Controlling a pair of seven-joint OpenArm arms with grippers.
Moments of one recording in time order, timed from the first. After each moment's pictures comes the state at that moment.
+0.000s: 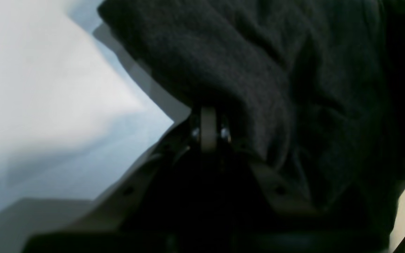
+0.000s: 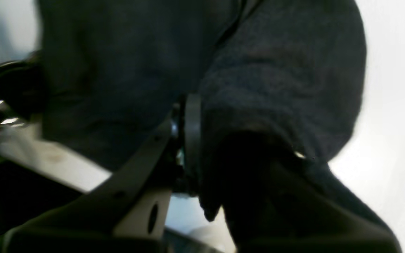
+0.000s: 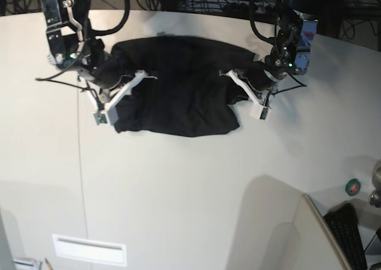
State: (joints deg) left arm 5.9 -13.6 5.4 62.2 -25.6 -27.3 17.6; right arm -15.9 4.7 -9.8 100.4 25.7 -2.1 -51.0
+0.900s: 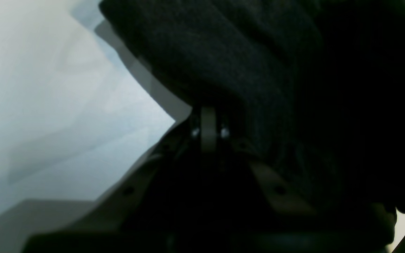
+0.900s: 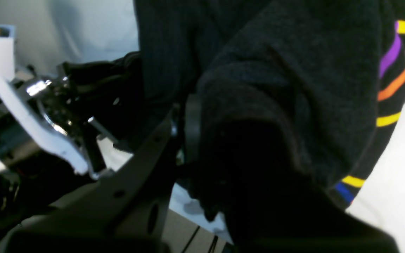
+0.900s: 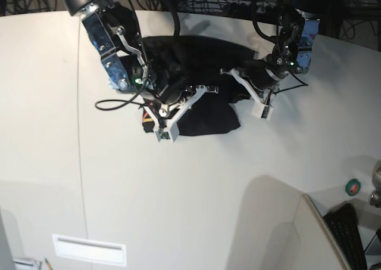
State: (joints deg) left arm 6.3 -14.6 5.9 62.4 -25.7 -27.3 17.1; right arm -3.3 -1.2 -27.7 90.7 25.8 -16.0 -52.0
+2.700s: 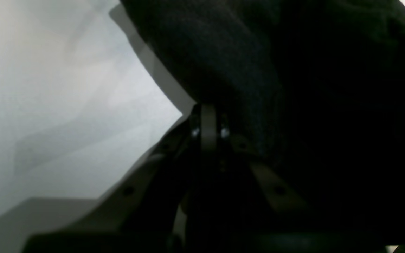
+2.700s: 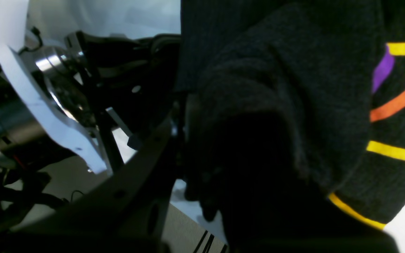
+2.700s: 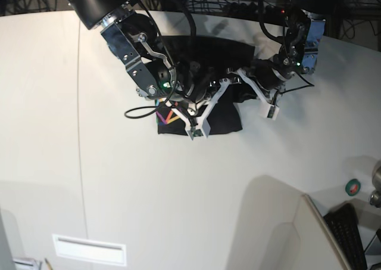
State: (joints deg) left arm 6.5 -16.5 5.5 62.4 -26.1 -27.7 17.4; right arm 1.5 -2.8 -35.7 83.5 26.1 -13.7 -52.0
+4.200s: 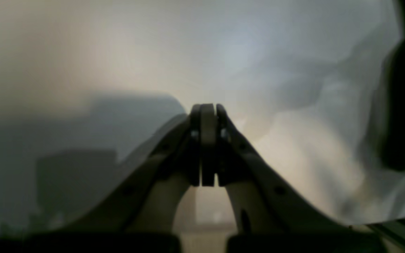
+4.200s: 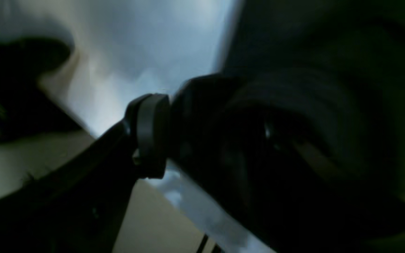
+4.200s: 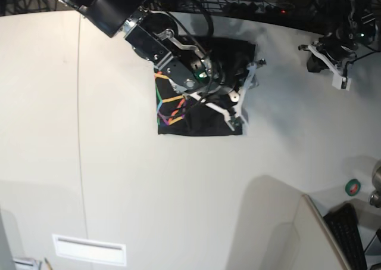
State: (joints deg) left arm 20.4 -22.1 -25.9 73.5 -23.6 -33.3 32.5; right arm 6.8 -5.2 -50.1 78.0 26.3 -13.6 -48.6
